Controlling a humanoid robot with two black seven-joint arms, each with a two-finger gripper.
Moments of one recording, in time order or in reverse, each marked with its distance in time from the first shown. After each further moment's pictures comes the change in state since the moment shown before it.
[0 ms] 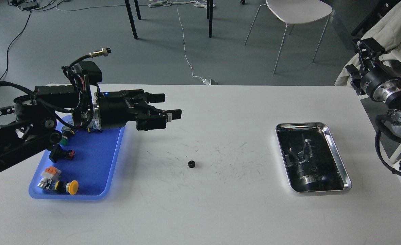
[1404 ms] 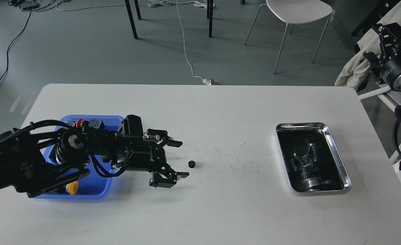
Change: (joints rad) left arm 0.063 -0.219 0.162 0.141 0.527 0.182 0.000; right arm 0.034 -0.073 0.003 0.007 -0.001 0.013 0.000
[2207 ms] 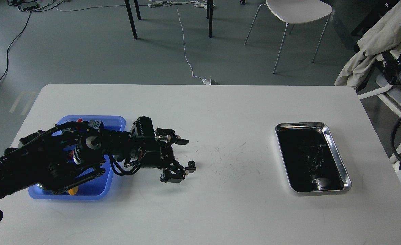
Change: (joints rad) left arm 0.023 -0.126 0.023 0.198 0.001 0.083 0.000; right arm -0.027 0.019 0.067 -0.074 0.229 -0.007 -0.002
